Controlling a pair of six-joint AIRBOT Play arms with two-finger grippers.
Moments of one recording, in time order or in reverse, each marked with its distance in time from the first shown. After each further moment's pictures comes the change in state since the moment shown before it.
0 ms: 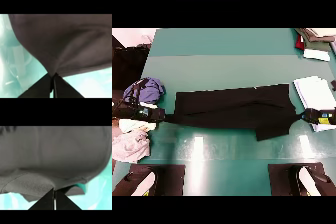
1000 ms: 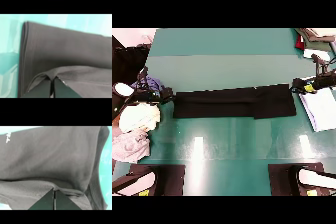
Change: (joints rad) left arm 0.000 -0.336 0.078 -0.148 0.455 -0.047; right arm 0.174 -0.615 0.467 -0.066 -0.150 0.042
